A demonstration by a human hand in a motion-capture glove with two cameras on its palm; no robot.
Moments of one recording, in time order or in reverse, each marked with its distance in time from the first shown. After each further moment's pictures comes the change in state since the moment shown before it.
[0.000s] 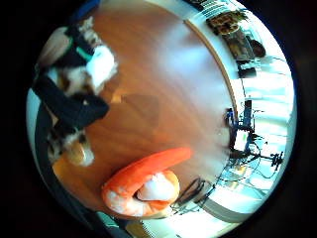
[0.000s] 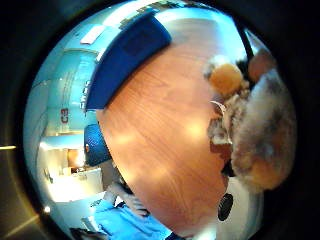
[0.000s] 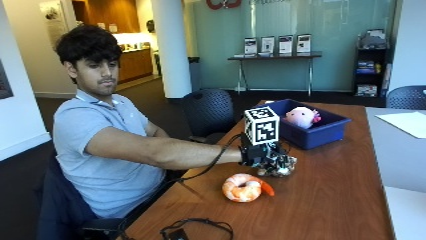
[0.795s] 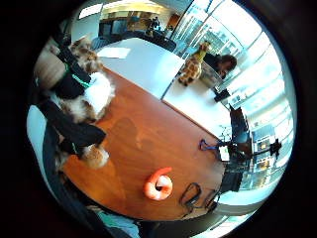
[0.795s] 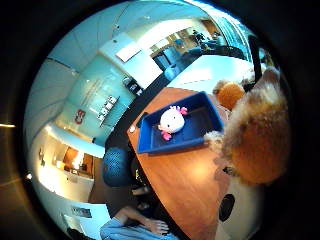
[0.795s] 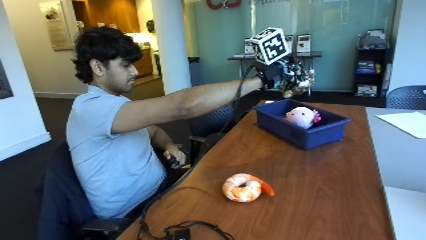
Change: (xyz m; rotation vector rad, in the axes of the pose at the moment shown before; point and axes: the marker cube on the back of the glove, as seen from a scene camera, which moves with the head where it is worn) arm -0.123 -0.101 -0.224 0.377 -0.014 -0.056
